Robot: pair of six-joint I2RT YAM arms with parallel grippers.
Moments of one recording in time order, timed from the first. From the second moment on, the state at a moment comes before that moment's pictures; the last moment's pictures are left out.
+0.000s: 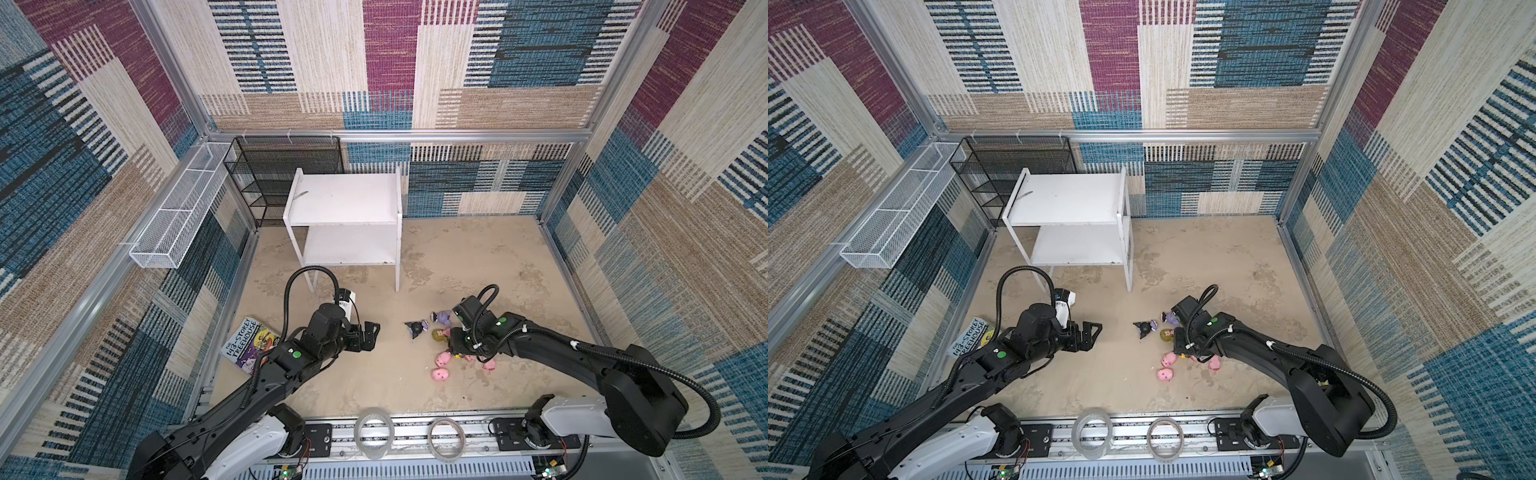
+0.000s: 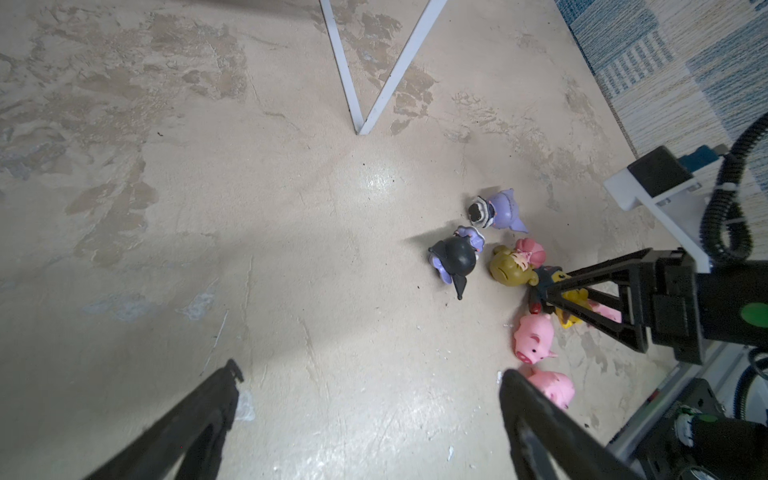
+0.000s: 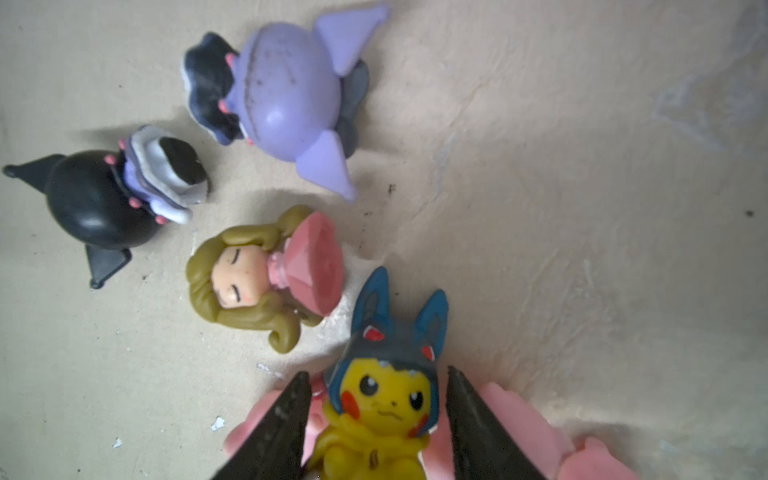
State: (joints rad) left arm -0.62 0.92 0.56 -0.31 0.03 -0.49; right arm 0.65 1.32 0.69 -0.58 0.03 0.66
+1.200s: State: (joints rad) left arm -0.62 0.91 0.59 -0.31 0.01 -0.47; right arm 0.56 1.22 0.59 -0.59 0.18 0.77
